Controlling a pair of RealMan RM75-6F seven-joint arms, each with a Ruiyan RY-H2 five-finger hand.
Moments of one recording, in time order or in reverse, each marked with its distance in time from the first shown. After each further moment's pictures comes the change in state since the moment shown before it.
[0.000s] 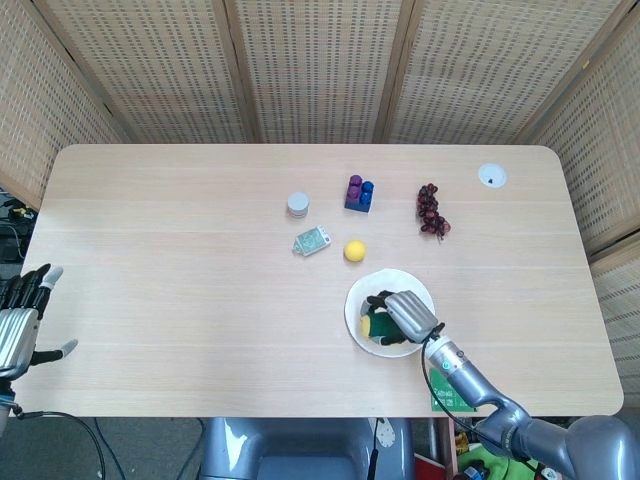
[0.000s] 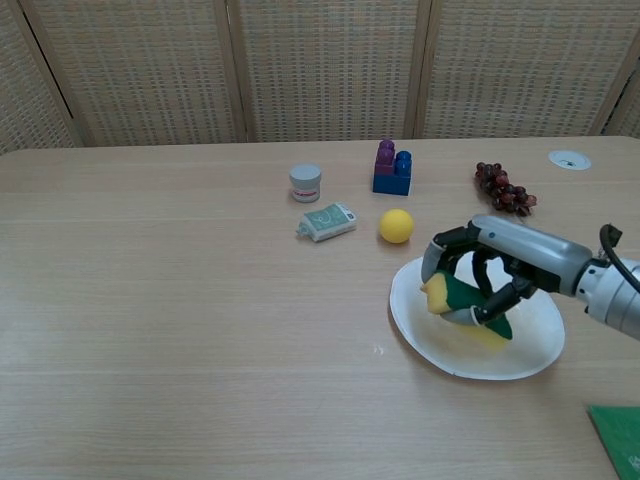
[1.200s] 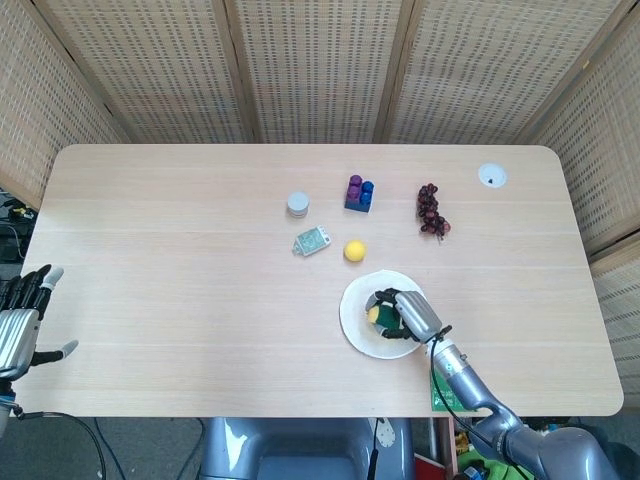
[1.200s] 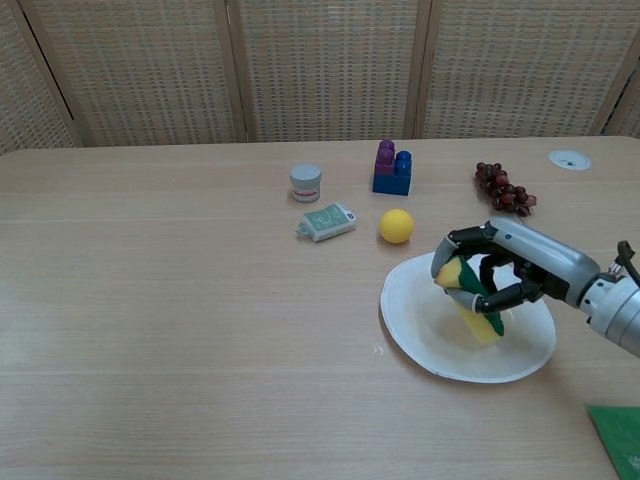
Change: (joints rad) left arm 0.001 -0.003 0.003 0.000 0.003 0.002 0.004; right arm -0.045 -0.136 -0.014 0.245 -0.010 0.097 0.225
